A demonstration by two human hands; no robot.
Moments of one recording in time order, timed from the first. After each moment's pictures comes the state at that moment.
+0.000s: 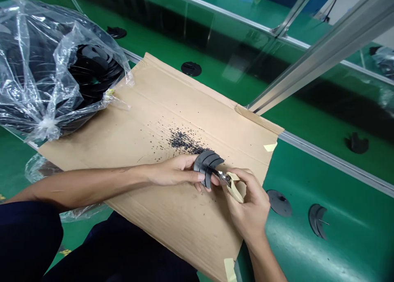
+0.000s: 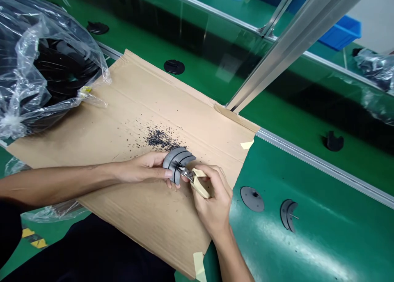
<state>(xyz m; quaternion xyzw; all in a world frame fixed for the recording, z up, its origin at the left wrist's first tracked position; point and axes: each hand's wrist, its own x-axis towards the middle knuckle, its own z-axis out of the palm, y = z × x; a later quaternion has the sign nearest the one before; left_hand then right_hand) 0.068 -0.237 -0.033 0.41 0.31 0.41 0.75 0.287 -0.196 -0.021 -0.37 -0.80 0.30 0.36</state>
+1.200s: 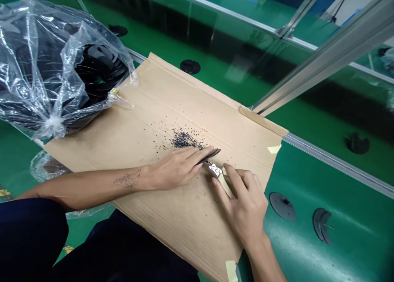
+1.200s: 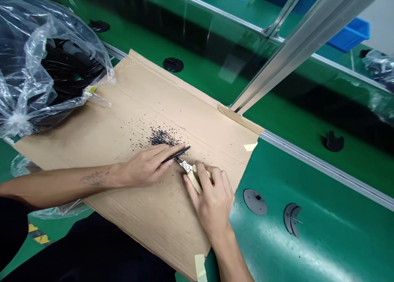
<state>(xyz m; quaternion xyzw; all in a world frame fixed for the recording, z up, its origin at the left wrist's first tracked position) 0.068 -0.242 -0.039 0.78 0.53 0.32 0.06 0.284 -0.196 -0.024 -0.35 -0.90 0.04 0.25</state>
